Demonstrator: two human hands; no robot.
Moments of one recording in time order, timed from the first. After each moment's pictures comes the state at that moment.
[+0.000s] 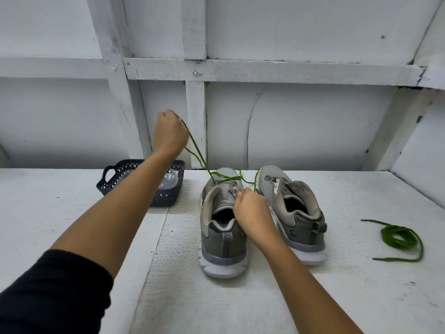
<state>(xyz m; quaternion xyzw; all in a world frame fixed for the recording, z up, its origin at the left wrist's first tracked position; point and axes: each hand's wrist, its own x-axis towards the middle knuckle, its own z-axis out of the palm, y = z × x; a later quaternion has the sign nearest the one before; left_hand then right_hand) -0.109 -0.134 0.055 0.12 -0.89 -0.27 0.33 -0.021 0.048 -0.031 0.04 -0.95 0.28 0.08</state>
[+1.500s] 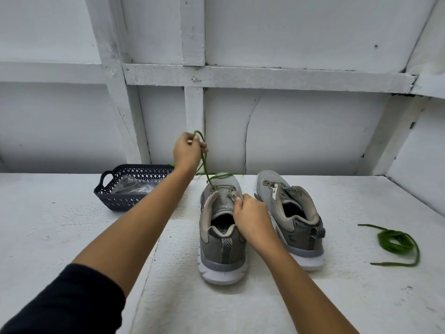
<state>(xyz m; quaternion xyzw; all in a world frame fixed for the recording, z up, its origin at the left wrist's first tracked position) -0.110 -0.097 0.023 0.08 -0.70 -0.66 0.25 -0.018 0.052 -0.031 0.05 -0.95 0.30 0.08</state>
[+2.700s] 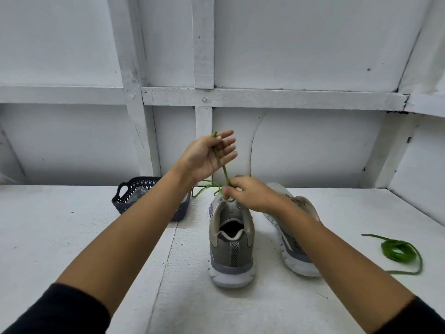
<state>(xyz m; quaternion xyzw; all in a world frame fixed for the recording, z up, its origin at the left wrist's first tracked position) -0.051 -0.095 0.083 -0.13 -0.47 -0.87 -0.08 -0.043 0.052 0.035 0.30 -0.91 0.29 -0.01</state>
